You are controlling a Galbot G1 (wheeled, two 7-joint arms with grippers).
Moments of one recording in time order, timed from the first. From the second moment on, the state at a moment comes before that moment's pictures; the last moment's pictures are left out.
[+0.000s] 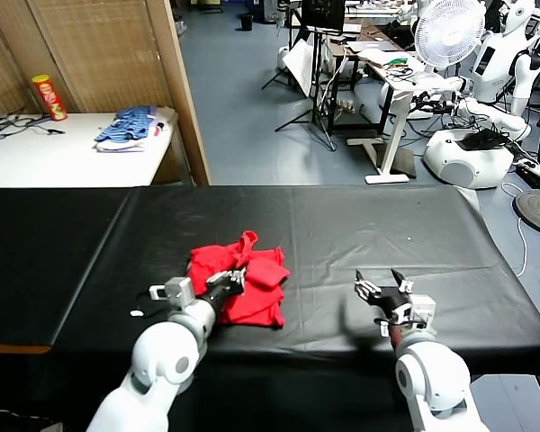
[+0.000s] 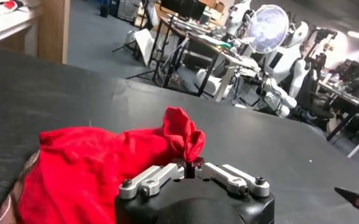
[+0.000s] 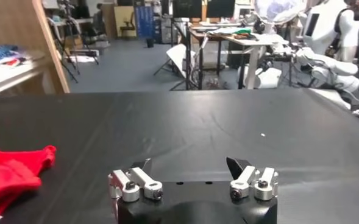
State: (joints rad) left arm 1.15 -1.29 -0.25 -2.02 -0.74 0.59 -0.29; right arm -1.28 1.37 0.50 2.06 0.25 -0.57 0.07
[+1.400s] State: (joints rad) left arm 1.31 -1.29 -0.54 -1.96 -0.73 0.46 -0.19; right arm -1.07 1.42 0.11 1.81 -0.03 -0.47 0.07
